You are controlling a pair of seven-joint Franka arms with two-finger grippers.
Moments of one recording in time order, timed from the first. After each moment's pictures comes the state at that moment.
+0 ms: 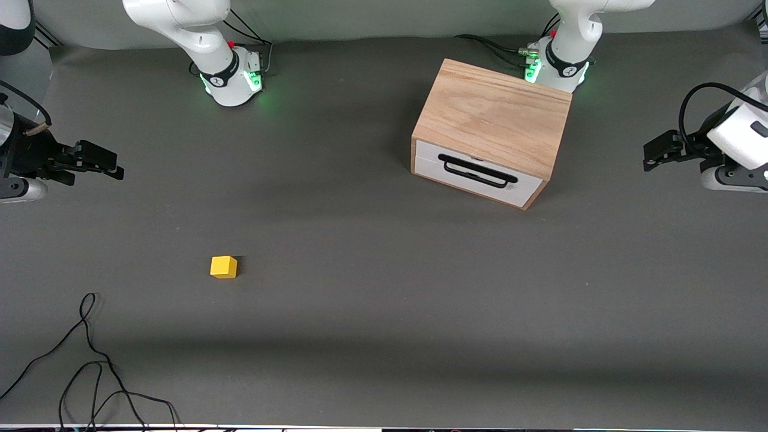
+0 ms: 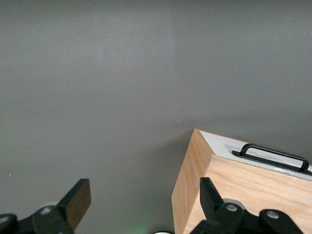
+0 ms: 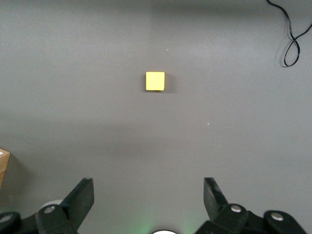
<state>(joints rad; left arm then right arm) -0.06 0.01 0.00 -1.59 0.01 1.52 0.02 0.04 0.06 -0.03 -1.50 0.05 1.47 -0.03</state>
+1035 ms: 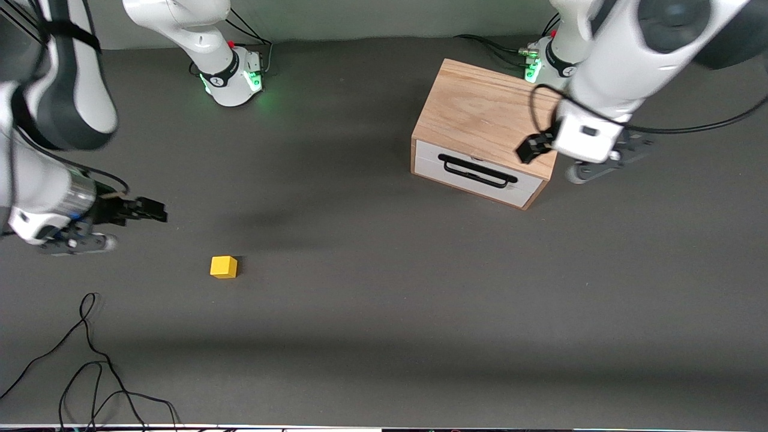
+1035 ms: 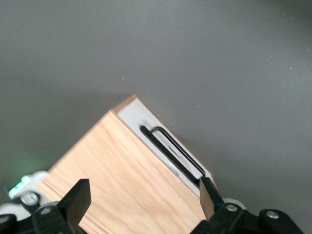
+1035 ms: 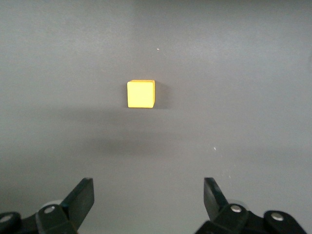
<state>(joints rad) -0.10 0.07 -0.38 -1.60 -0.02 1.51 -0.99 0.04 0.16 -0.04 -1.82 0.04 1.88 -0.05</state>
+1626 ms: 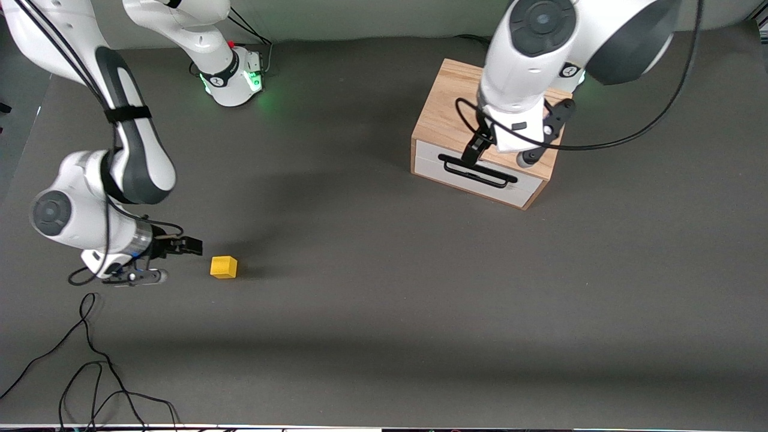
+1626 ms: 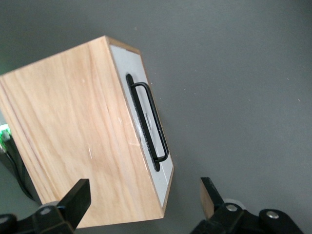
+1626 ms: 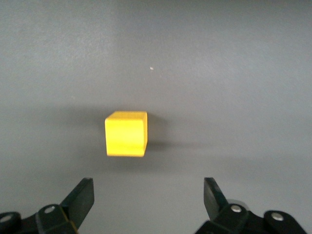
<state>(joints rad) -0.20 0.15 -0.46 -1.57 -0.01 1.53 -1.64 0.05 0.37 -0.03 -1.91 0.04 2.22 -0.05</state>
